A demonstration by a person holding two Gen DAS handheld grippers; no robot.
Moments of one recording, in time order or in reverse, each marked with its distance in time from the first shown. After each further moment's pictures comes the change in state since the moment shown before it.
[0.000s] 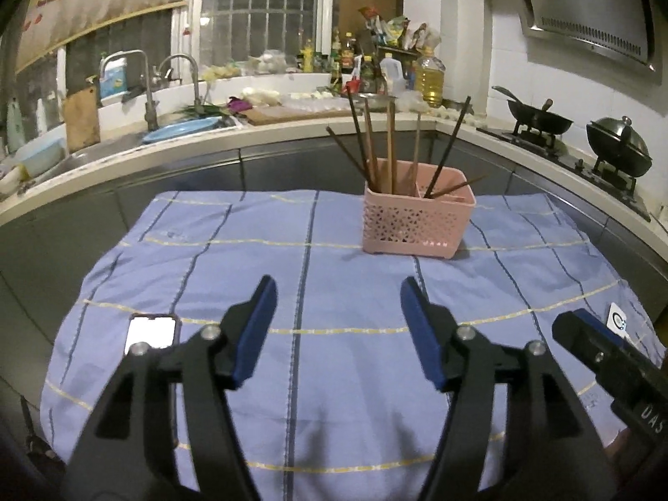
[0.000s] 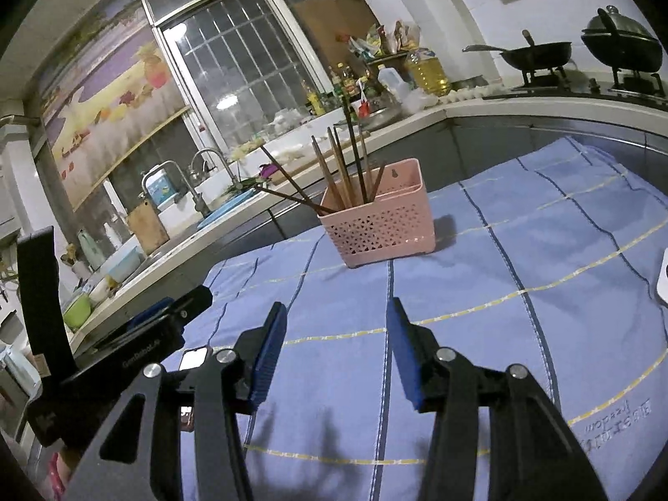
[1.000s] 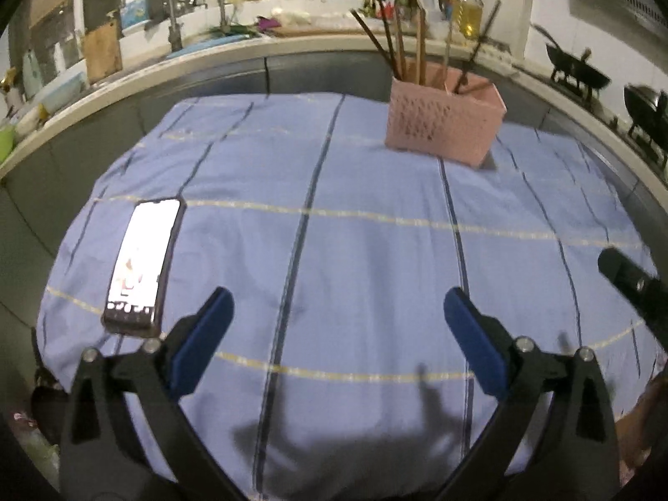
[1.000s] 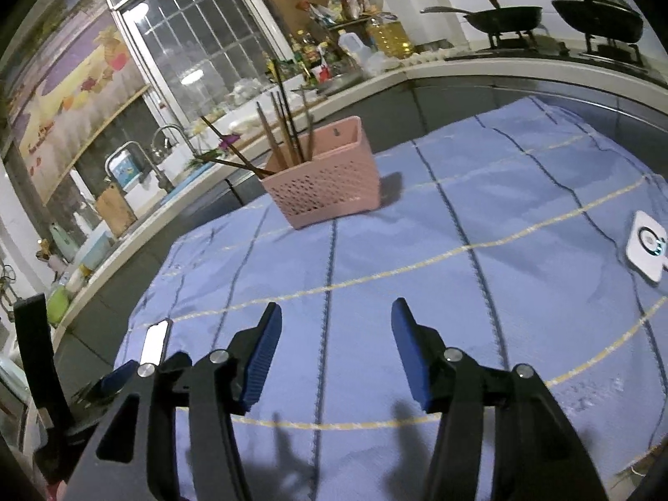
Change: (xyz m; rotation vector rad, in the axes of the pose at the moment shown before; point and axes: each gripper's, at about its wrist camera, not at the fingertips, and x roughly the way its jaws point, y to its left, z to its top) left arm 0.011 -0.012 -0.063 -0.061 0.263 0.094; right arm -0.004 -0.048 -0.013 0.054 0.129 -0.113
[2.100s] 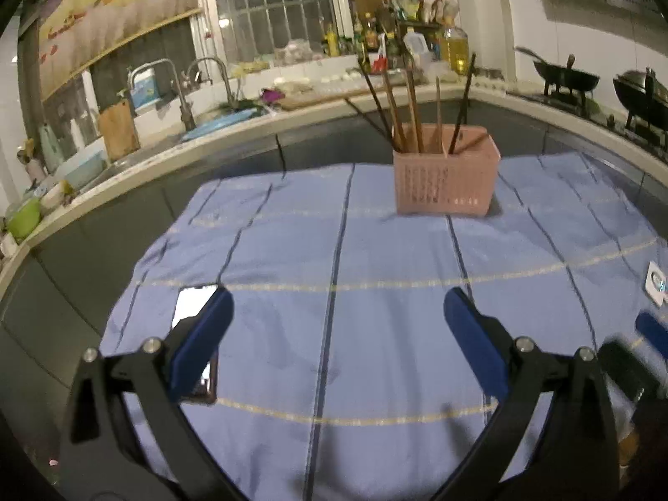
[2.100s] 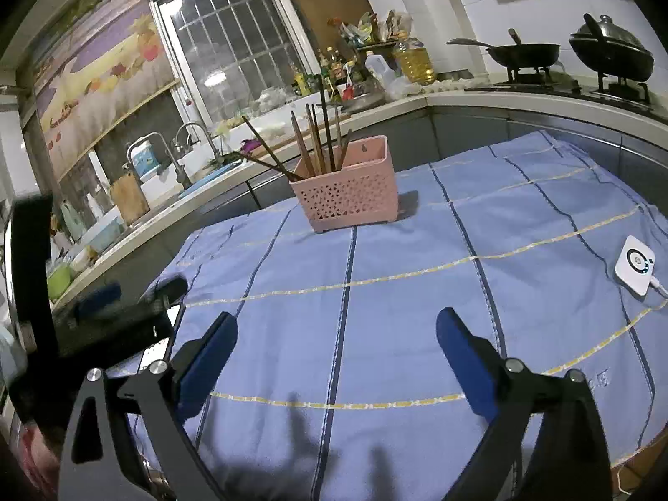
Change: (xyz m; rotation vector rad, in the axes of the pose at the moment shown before) left arm -0.045 -0.013 0.030 0.113 -0.220 0.109; right arm -0.027 0.031 -0.022 -0.110 -0.074 0.023
